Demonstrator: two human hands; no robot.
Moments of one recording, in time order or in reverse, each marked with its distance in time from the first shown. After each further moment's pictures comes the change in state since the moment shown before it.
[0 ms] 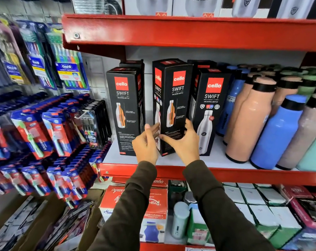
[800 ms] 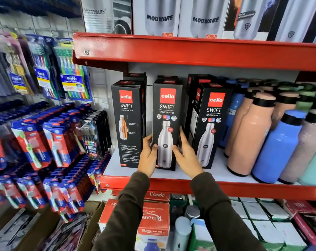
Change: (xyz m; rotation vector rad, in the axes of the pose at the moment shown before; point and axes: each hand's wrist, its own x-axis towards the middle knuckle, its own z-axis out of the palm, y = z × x) left_hand 0.030 -0.030 -0.016 0.137 -0.353 -0.064; right_hand 0.005 0.006 -0.006 -0.074 -0.332 -0.087
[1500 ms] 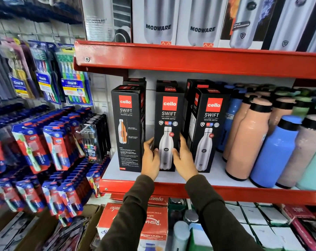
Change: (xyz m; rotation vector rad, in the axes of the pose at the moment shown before) left_hand 0.001 0.004 0.014 0.095 0.113 0.069; right_hand 0.011 0.013 0.009 -0.025 0.093 0.035
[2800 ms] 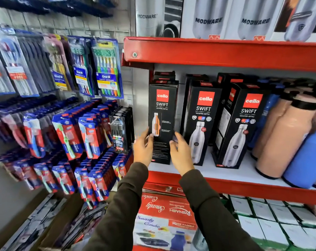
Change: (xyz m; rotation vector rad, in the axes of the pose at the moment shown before) left_hand 0.020 0.002 -0.123 0.132 0.143 -0.069; right_hand -0.009 -0.072 0.100 0.107 0.012 0.073
